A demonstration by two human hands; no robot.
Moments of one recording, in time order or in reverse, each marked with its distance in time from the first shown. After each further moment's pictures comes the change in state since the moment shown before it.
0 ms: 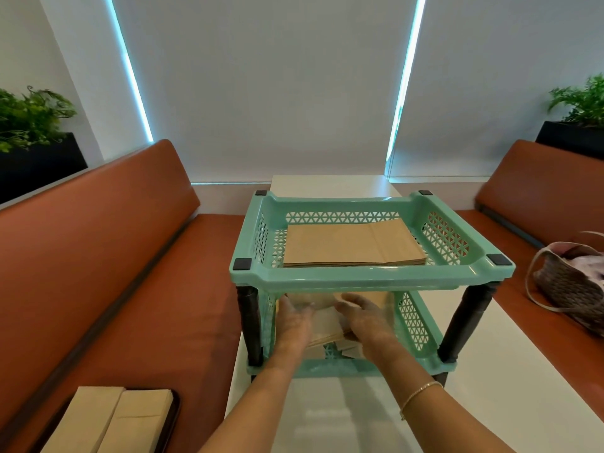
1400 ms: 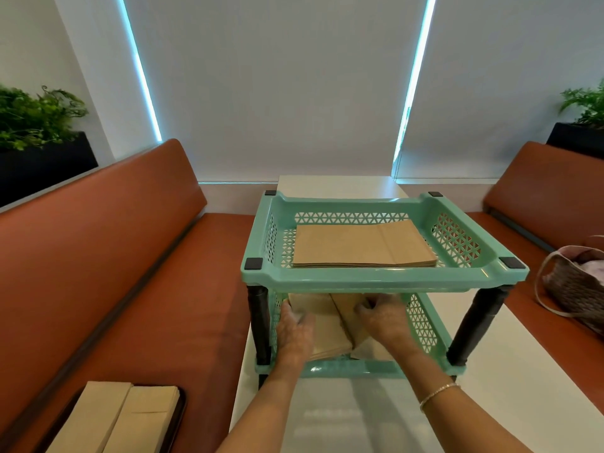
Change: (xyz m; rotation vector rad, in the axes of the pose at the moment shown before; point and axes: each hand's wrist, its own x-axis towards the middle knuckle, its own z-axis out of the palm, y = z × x) left_hand -0.017 -0.003 -0.011 0.126 0.050 -0.011; right_hand -0.009 -0.019 -0.009 -0.748 0.196 -0.246
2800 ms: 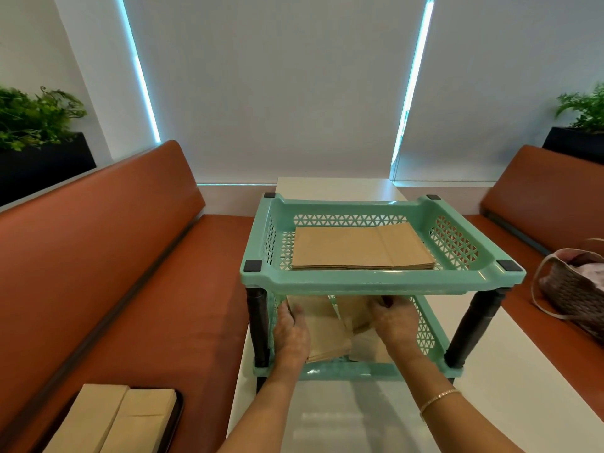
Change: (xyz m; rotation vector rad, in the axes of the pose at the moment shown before) left_hand -0.003 0.002 -0.002 -0.017 0.057 0.096; right_hand -0.002 0.006 -0.007 0.367 0.280 0.028
